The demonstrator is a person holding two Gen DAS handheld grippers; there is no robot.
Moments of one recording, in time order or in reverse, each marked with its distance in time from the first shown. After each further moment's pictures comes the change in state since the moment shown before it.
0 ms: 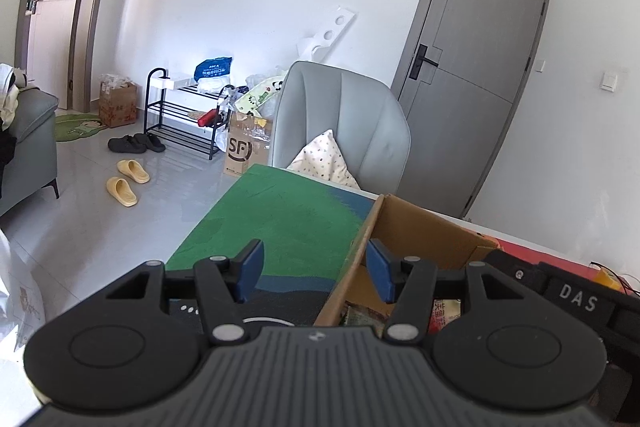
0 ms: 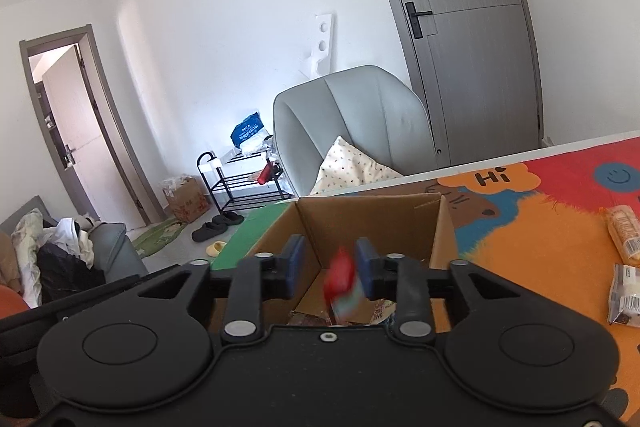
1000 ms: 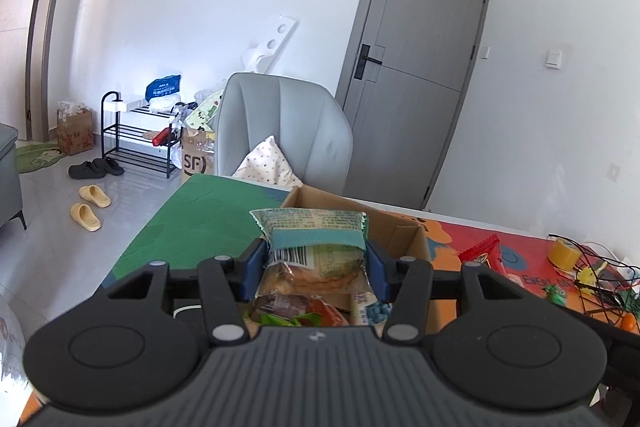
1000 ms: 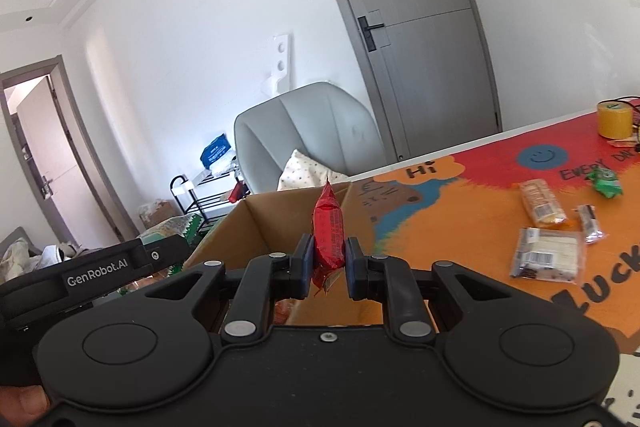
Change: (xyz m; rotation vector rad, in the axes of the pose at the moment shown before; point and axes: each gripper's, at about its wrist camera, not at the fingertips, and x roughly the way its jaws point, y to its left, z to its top) left arm -0.022 -0.048 -0.016 0.102 -0.027 -0.120; right arm -0.065 -0.044 -0.020 0.071 -0.047 -0.079
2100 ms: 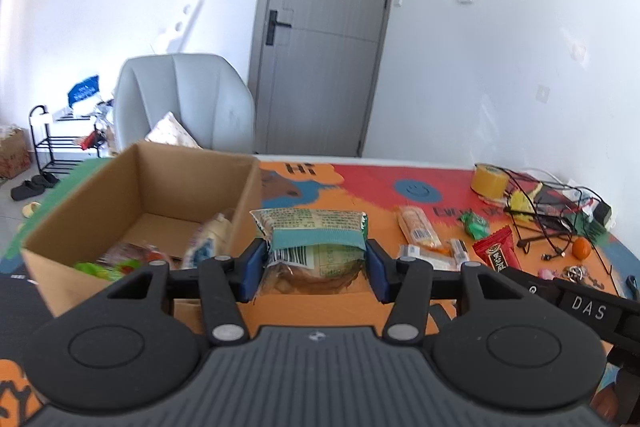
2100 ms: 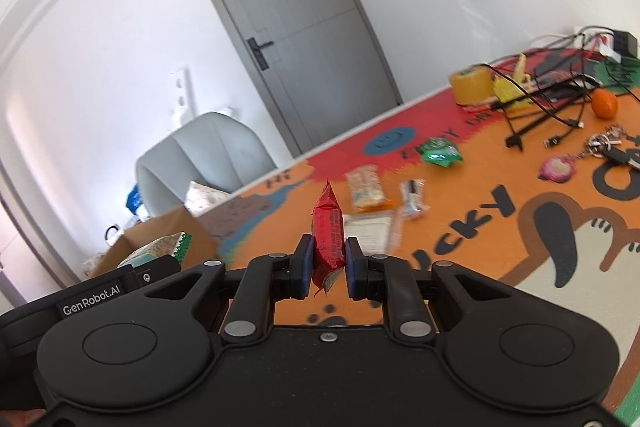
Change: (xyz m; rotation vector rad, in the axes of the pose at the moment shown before) left arm -0.002 -0.120 -0.052 0.175 0.078 -0.163; right arm -0.064 -0.125 -0.020 0.205 -0.060 -0.211
